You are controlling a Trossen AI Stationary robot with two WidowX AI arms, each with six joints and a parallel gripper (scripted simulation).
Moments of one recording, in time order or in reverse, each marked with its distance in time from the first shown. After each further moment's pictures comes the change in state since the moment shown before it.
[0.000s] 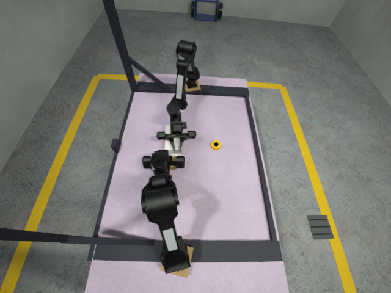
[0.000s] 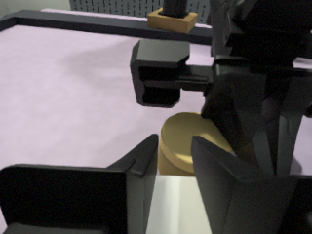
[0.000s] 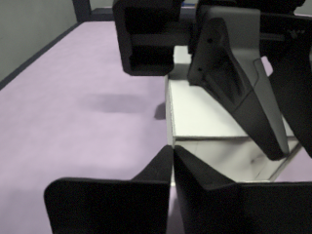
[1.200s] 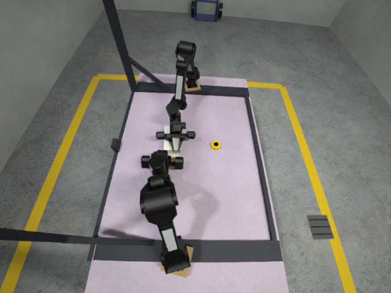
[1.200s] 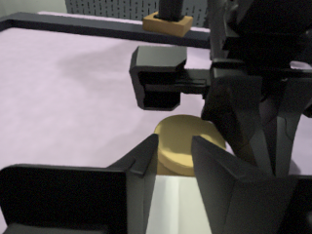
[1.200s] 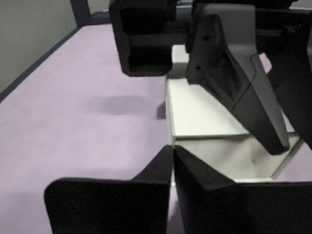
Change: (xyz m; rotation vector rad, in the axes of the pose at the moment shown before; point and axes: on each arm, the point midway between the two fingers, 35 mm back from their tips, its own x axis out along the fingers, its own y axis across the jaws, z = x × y) left arm 0.001 -0.005 0.001 -0.004 -0.016 -0.014; right arm -0.002 0.005 0.000 0.047 -0.002 -0.001
